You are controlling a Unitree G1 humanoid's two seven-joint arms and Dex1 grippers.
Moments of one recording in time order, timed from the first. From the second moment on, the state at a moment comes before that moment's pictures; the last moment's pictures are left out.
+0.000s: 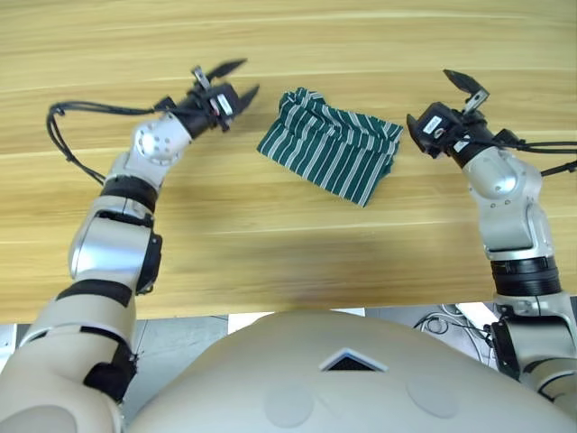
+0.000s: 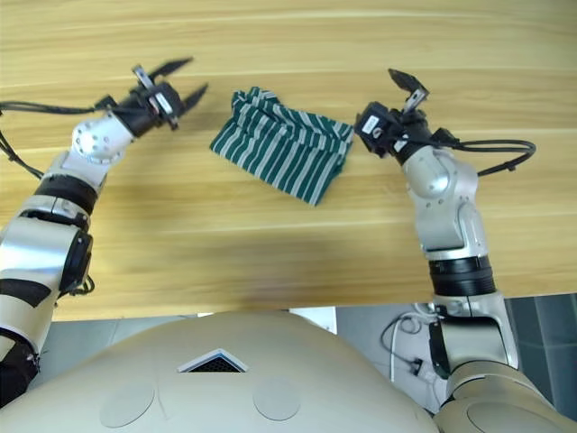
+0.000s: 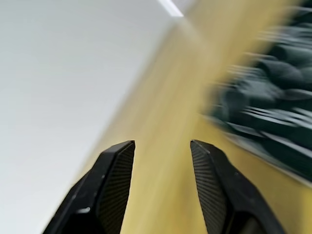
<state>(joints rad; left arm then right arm) -0.58 0.46 -0.34 1.12 0.40 -0.95 -0.37 -0.11 -0.53 0.09 -0.08 -0.48 0.09 0.38</state>
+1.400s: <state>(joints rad) -0.52 0.52 -0.53 0.79 0.67 -0.78 -0.26 -0.33 -0.25 0.38 0.08 -0.54 0.00 0.26</state>
